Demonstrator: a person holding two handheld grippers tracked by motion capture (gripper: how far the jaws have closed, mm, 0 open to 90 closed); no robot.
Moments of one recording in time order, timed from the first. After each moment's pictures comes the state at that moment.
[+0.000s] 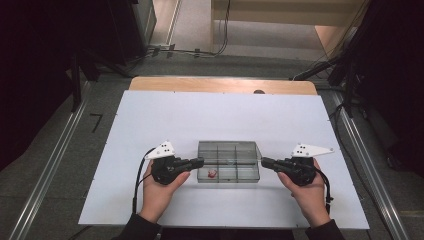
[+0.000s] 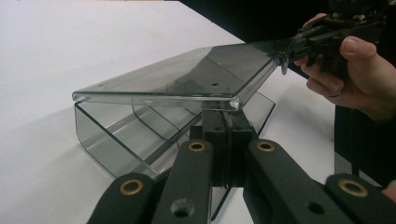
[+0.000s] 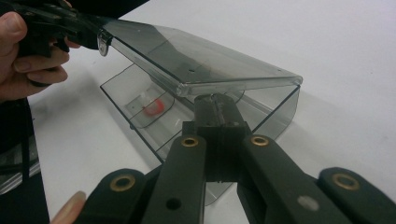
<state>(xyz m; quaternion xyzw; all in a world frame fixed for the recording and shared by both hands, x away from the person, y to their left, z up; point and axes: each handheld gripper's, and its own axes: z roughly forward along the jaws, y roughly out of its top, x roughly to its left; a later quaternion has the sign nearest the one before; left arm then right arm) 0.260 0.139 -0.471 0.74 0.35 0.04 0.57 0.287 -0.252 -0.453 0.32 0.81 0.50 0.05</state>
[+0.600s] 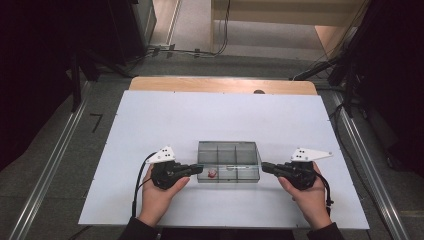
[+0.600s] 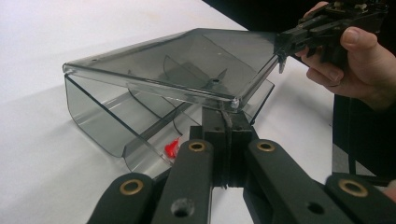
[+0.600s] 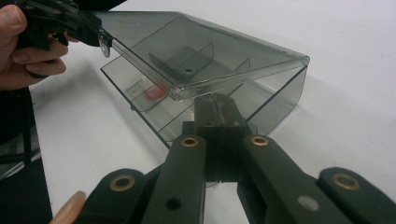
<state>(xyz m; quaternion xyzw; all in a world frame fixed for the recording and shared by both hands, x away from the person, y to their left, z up) 0.254 0.139 -0.482 0.75 0.35 0.02 0.56 0.282 -0.255 -0.463 0.32 0.81 0.49 0.04</state>
